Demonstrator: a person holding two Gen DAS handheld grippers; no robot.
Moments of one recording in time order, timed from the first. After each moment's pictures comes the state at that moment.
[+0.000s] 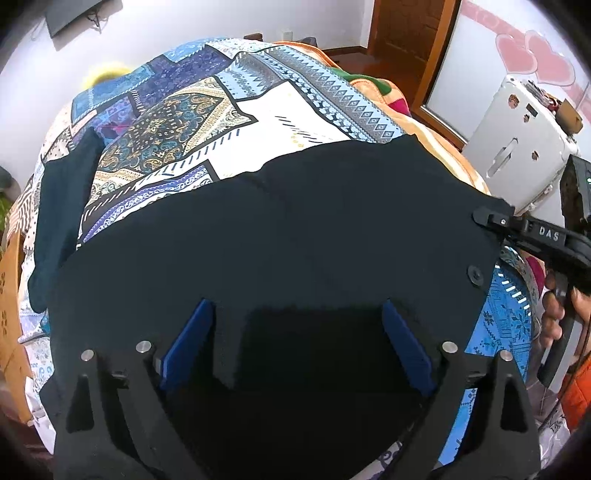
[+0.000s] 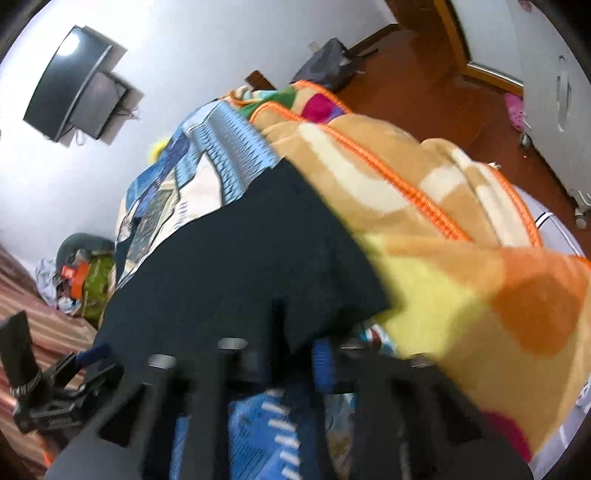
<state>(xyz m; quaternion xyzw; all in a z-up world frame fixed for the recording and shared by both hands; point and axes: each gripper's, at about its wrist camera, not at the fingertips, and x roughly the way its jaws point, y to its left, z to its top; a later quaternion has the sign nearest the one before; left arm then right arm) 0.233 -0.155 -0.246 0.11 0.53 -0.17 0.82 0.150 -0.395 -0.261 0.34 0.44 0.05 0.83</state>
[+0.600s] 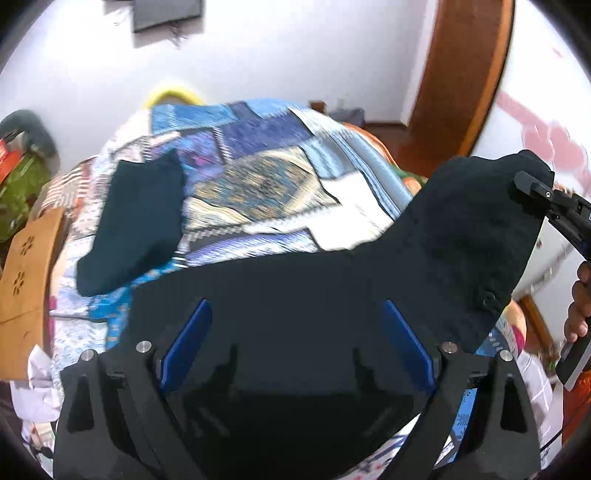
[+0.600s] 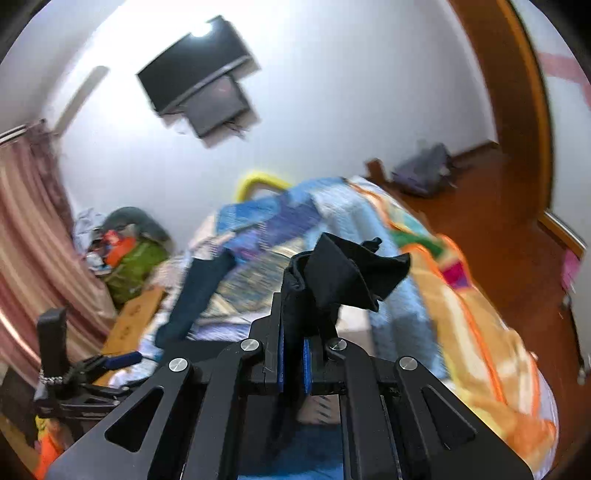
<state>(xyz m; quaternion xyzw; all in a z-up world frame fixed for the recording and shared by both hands) 0.213 -0.047 -0.161 0.00 0.43 -0.11 0.90 0.172 -0.297 -0.092 0.18 0.29 0.19 0.92</state>
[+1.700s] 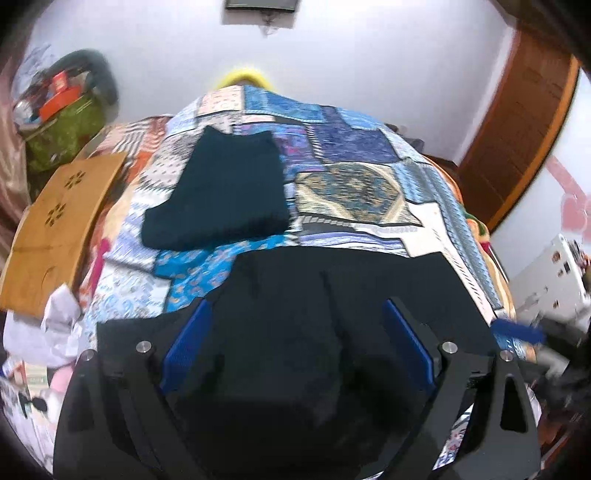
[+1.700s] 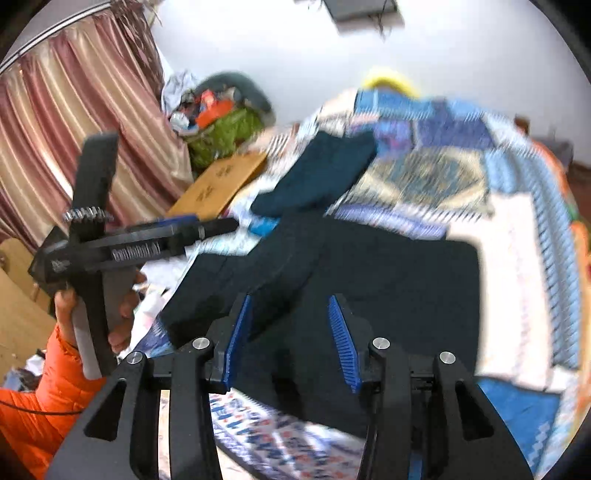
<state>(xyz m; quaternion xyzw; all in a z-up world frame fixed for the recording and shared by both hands) 0.194 0.058 -0.171 -0.08 0.43 -0.02 0.90 0.151 -0.148 -0.140 0.02 0.39 0.36 0.84</state>
